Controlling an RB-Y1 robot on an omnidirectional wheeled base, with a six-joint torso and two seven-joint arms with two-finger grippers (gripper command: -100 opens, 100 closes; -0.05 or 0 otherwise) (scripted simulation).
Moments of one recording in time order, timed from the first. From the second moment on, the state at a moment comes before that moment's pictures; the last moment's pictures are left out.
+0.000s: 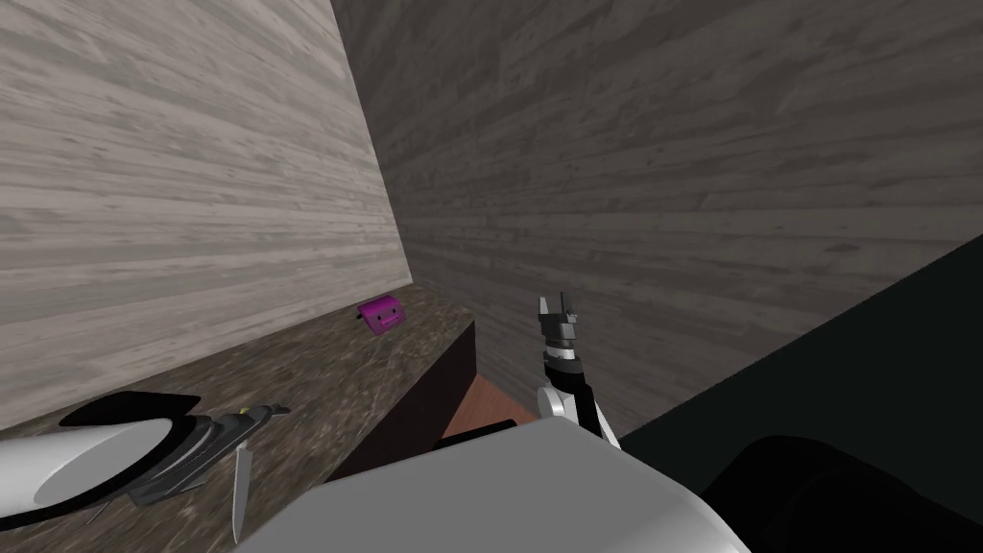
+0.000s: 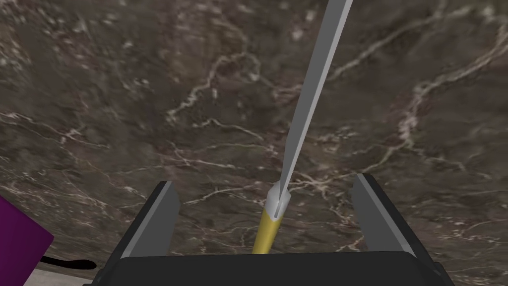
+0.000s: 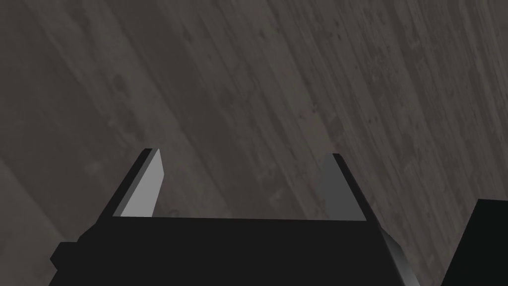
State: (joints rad) left arm 0.34 1.44 -0.14 -1.55 1.26 0.84 -0.50; right arm 0.52 0.04 0.07 -2.22 -0.07 -0.62 -0.07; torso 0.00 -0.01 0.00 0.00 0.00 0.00
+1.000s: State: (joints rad) left arm 0.34 1.40 -0.10 -1.43 1.34 0.82 -0.76; right arm 0.52 0.04 0.07 -2.22 -0.07 -0.62 -0.07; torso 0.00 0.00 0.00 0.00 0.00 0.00
